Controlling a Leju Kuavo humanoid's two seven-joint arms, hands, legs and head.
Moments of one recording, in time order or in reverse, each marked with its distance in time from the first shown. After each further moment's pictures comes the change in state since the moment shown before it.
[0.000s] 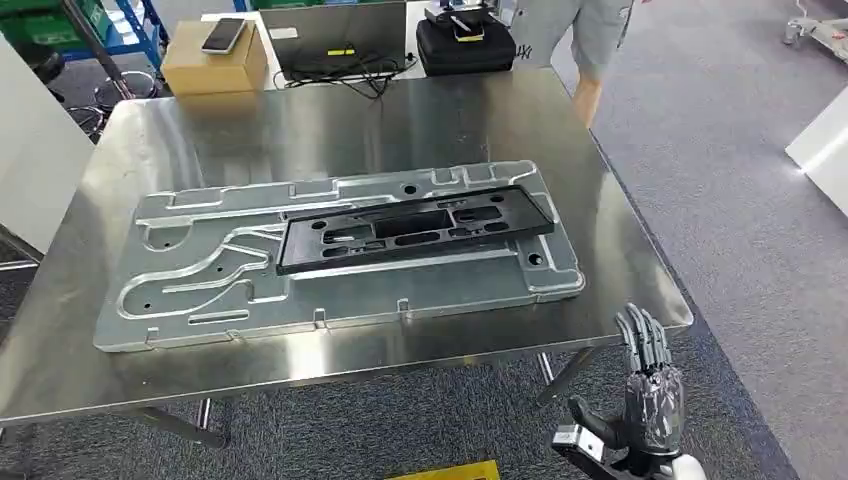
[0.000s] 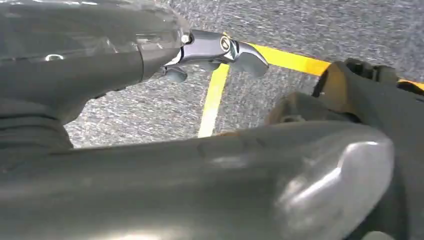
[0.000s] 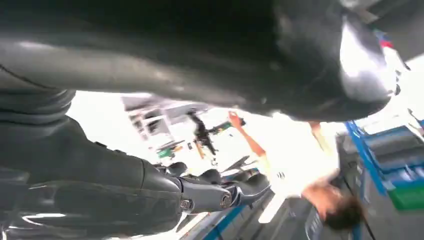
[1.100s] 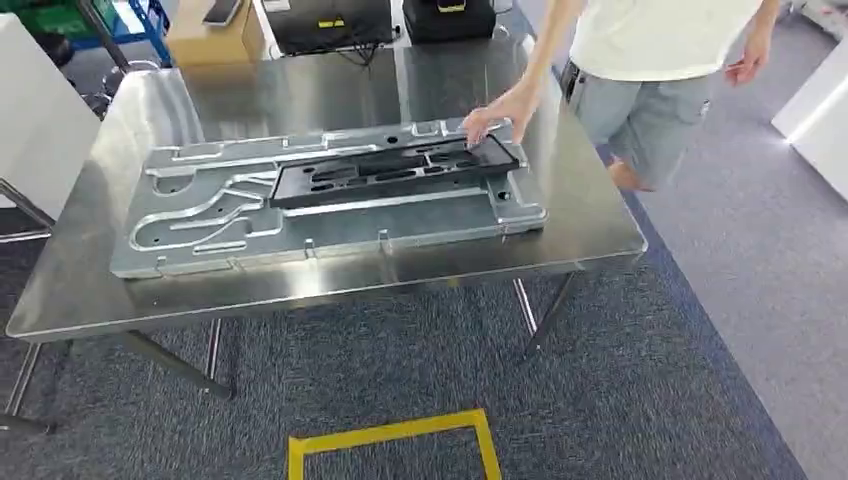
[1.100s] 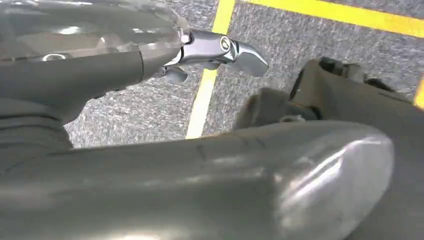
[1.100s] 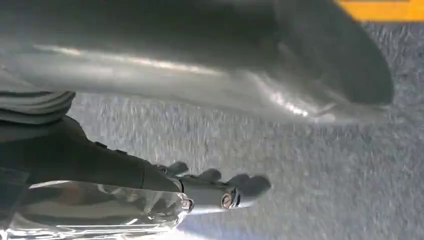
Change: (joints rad) left arm 0.003 -0.016 -0.003 0.000 0.003 -0.015 0.007; right arm -0.201 0.042 -0.758 1.155 0.227 0.264 0.217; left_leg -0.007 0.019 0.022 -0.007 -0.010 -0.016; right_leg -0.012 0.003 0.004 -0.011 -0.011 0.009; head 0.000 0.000
